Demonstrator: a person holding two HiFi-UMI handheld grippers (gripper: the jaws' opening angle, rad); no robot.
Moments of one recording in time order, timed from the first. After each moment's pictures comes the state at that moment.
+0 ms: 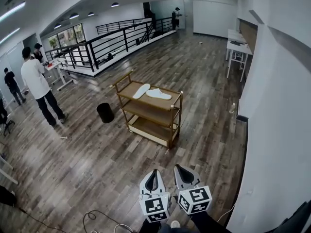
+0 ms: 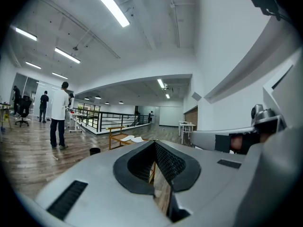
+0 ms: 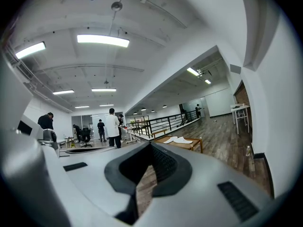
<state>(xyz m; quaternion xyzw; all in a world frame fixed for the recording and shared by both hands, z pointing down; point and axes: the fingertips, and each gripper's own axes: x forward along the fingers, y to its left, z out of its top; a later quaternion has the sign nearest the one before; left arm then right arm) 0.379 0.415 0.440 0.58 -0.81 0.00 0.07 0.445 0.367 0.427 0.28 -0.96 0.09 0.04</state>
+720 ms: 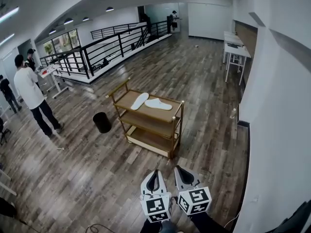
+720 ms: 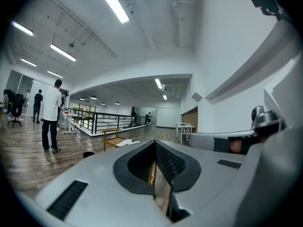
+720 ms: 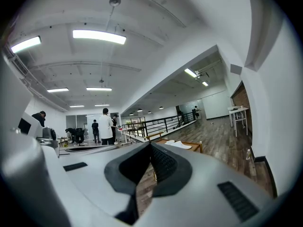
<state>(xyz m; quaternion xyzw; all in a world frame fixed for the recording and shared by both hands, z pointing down) 0.305 0.326 0.440 0.60 -0.80 -0.01 0.06 0.371 0.283 0.431 0.30 -0.95 0.08 0.04</state>
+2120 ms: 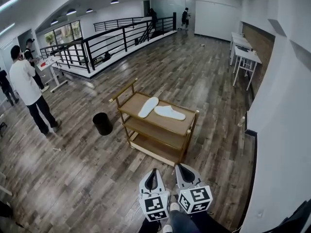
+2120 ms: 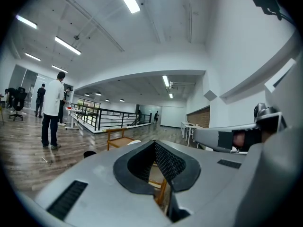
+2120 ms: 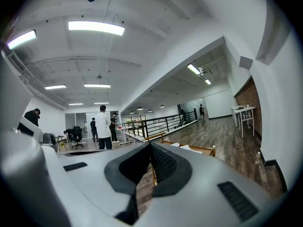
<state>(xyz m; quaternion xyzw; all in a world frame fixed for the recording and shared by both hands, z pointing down) 0.135 0.218 0.469 0.58 -0.81 -0.02 0.09 0.206 0.168 0.447 0.30 -0.95 0.08 0.05</state>
